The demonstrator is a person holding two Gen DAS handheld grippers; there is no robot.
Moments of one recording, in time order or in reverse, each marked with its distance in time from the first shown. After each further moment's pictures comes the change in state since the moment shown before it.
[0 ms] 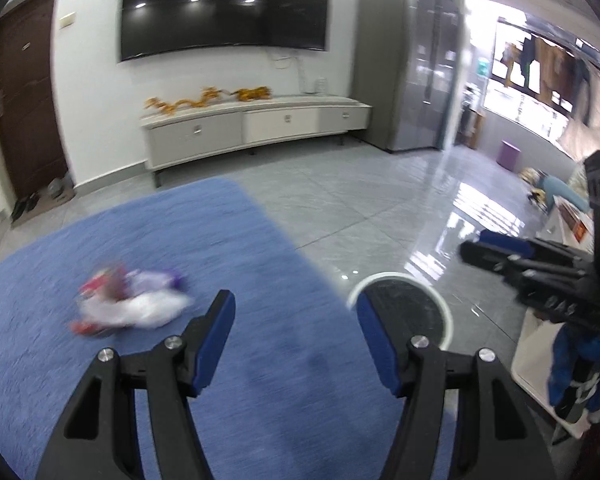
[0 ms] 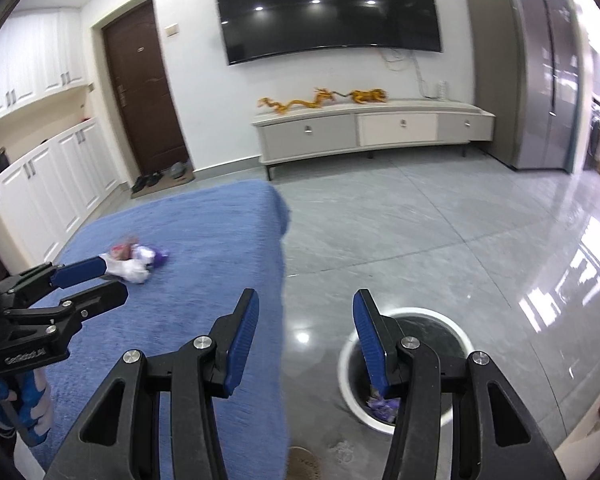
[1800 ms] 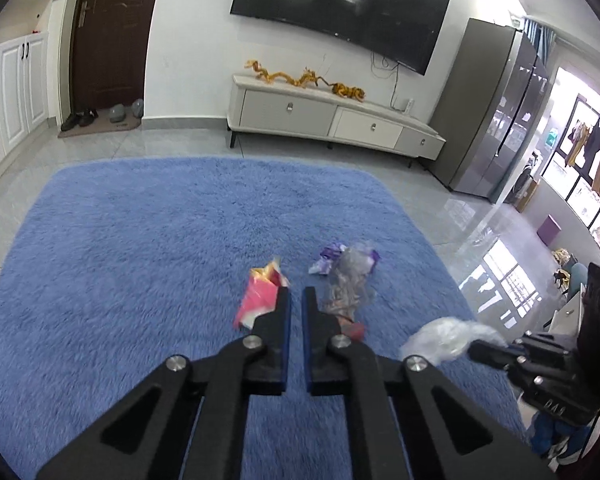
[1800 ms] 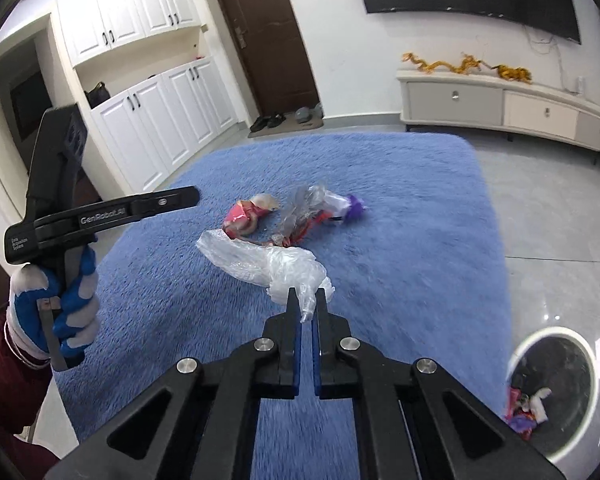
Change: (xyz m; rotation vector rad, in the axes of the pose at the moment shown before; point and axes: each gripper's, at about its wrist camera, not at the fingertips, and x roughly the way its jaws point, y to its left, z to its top) left arm -0.038 0.179 -0.039 -0.303 0.012 0.088; right arm 0.066 0.150 -0.024 -0.184 0.159 0.387
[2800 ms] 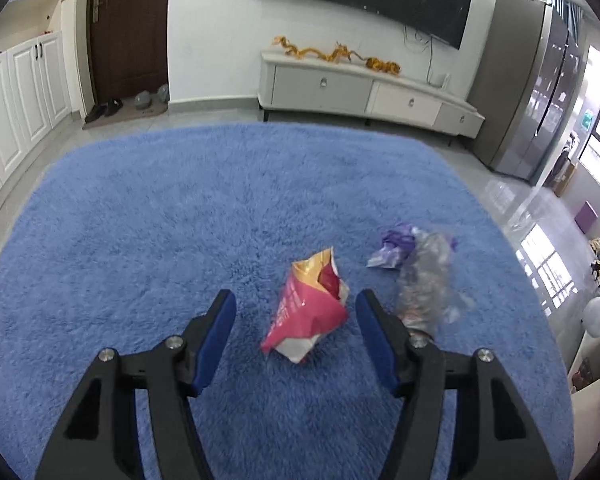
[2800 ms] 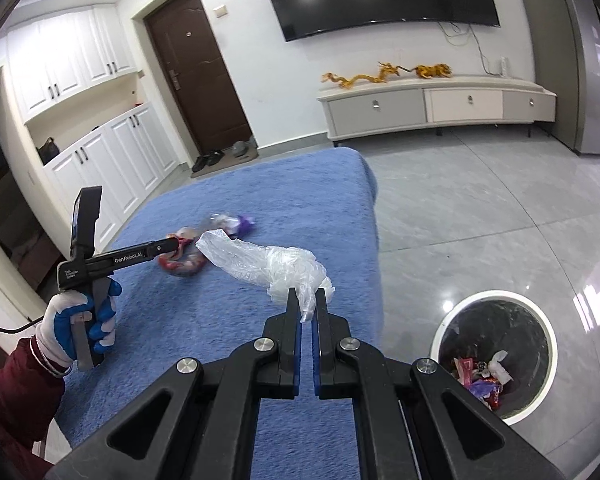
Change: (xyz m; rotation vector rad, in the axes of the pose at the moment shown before) left arm 0.093 0.013 0.002 0.004 0.095 0.144; right arm -0.069 -0.072 -0.022 0.181 -0.095 -0.159
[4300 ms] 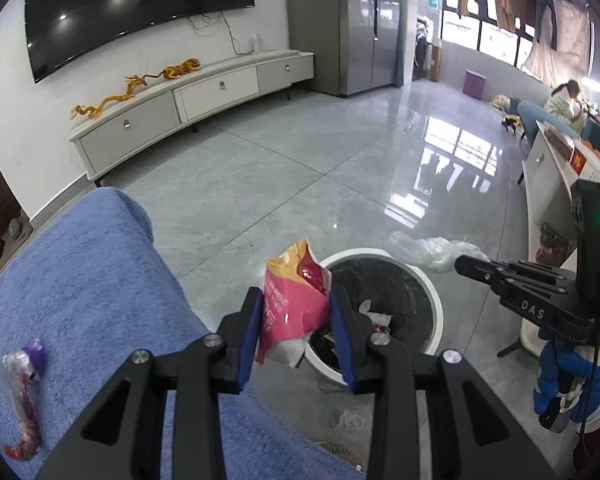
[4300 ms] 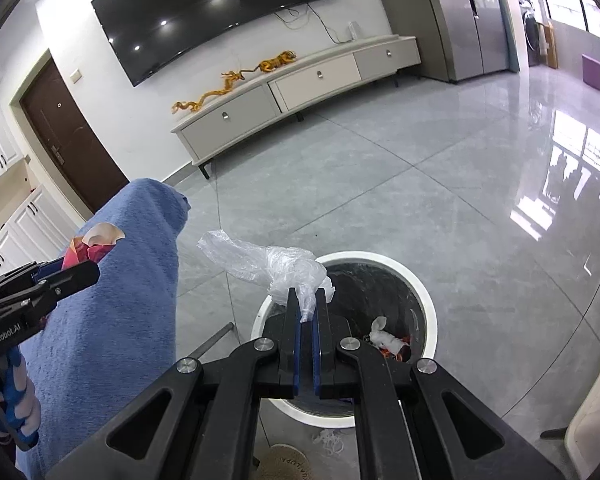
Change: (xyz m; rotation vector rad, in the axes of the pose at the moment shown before) left arm 0.017 -0.357 -0.033 0.571 0.020 -0.262; right arm -0.008 -0.228 -0.051 0.366 -0.052 -0.275
